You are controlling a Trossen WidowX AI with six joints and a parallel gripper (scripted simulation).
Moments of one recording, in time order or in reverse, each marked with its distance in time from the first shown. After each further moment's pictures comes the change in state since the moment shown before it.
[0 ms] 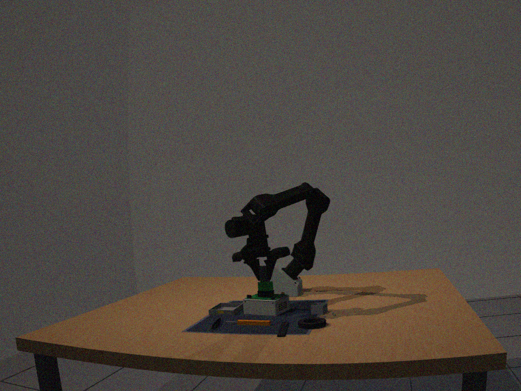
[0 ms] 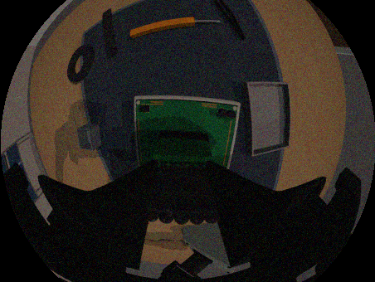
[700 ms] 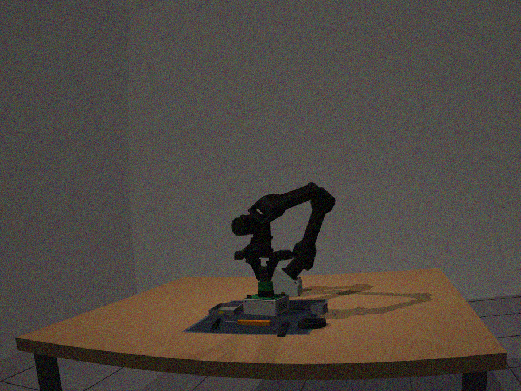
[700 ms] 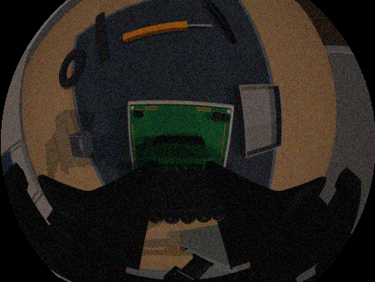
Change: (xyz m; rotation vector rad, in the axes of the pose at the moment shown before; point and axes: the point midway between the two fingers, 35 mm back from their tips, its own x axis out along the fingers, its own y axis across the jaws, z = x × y) arm 0.005 0.000 0.000 0.016 -0.036 -0.086
